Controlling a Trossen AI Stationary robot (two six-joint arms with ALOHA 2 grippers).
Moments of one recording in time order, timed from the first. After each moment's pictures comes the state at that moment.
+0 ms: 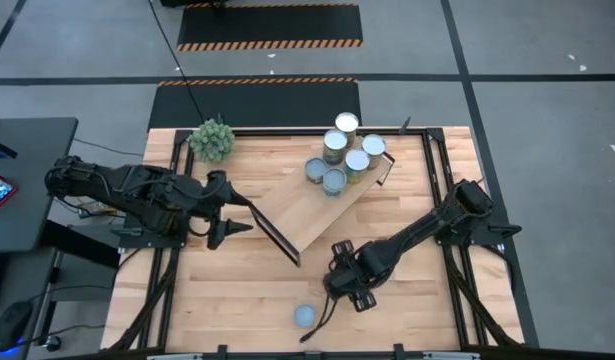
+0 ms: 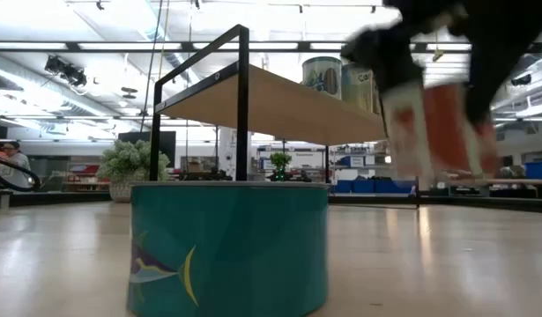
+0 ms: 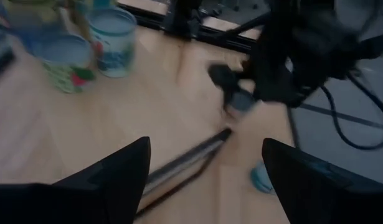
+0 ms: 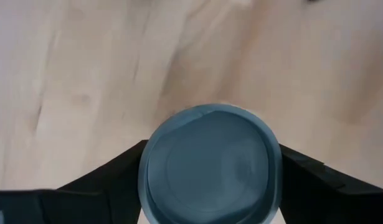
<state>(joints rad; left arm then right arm) -0.27 0.98 1.14 -0.69 -0.22 -0.39 0.48 1.93 1.52 -0.98 0.08 0.15</state>
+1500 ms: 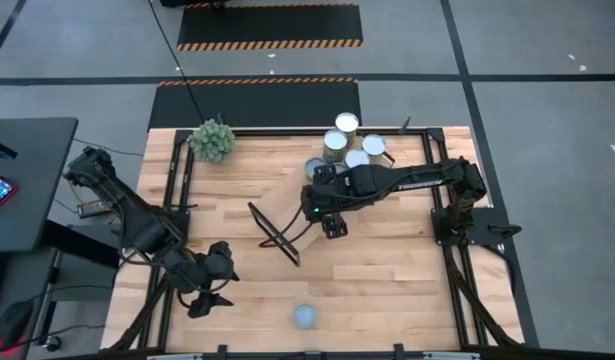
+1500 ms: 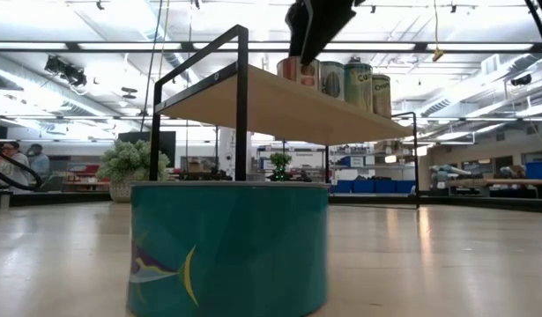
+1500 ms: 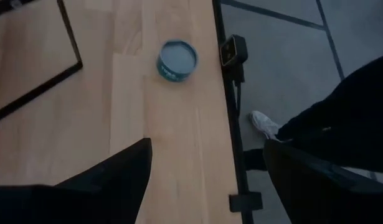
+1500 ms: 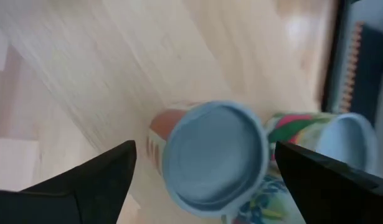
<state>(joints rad) -0.76 1.18 1.04 -0.64 -0.18 -0.73 0.12 1.88 1.90 -1.21 0.32 -0.16</state>
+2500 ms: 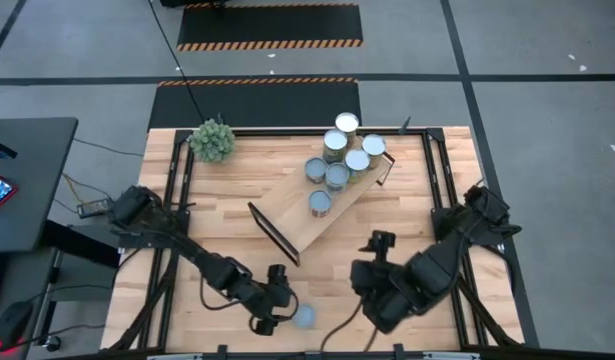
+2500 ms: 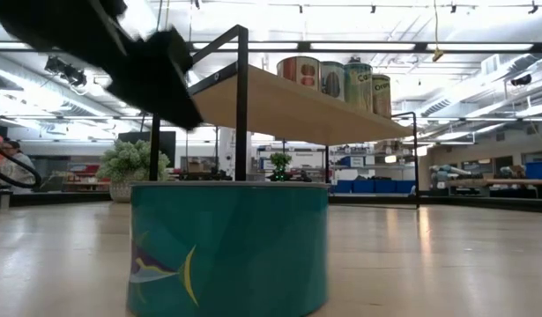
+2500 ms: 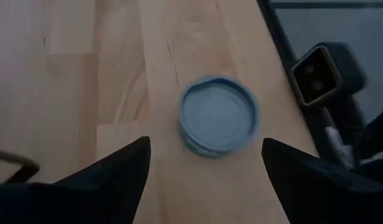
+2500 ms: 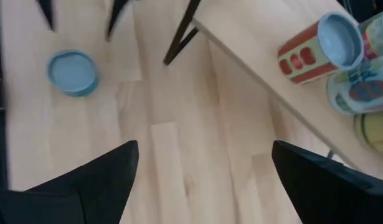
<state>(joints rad) -0.63 1.79 1.04 -0.02 -0.25 -0.42 0.70 1.88 2.00 -1.52 0.56 0.77</state>
